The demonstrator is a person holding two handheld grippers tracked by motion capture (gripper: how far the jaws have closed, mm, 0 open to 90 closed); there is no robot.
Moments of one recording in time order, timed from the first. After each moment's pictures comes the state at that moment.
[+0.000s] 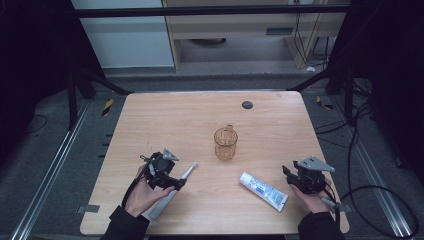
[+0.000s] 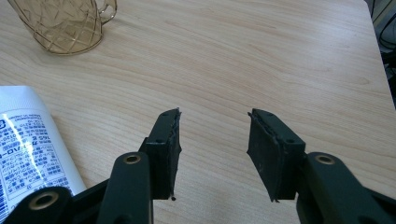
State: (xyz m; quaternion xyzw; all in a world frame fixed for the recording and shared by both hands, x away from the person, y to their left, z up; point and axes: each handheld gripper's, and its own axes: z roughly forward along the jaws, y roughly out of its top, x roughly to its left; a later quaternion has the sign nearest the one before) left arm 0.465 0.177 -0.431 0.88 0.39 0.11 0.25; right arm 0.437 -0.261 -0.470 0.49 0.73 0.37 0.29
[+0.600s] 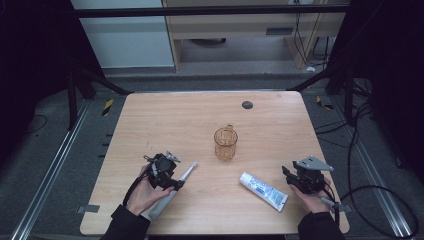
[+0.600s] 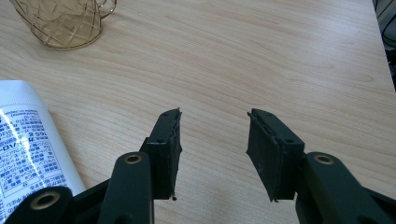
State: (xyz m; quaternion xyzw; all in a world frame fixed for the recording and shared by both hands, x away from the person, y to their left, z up) left arm 0.474 0.177 -0.446 0.89 0.39 0.08 0.21; right arm 0.438 -0.261 -0.472 0.49 0.74 0.36 0.29
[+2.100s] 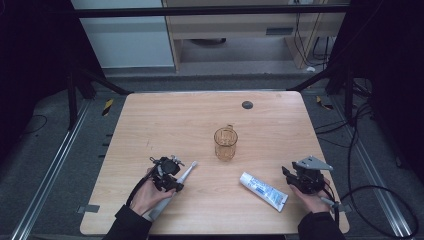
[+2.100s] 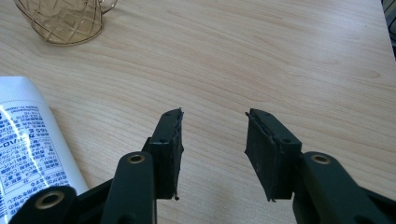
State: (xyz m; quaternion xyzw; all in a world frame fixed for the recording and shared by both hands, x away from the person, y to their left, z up) left arm 0.480 0.170 -0.467 0.90 0.40 0.05 0.17; right arm 0.440 -0.261 -0.473 0.49 0.74 0.36 0.28
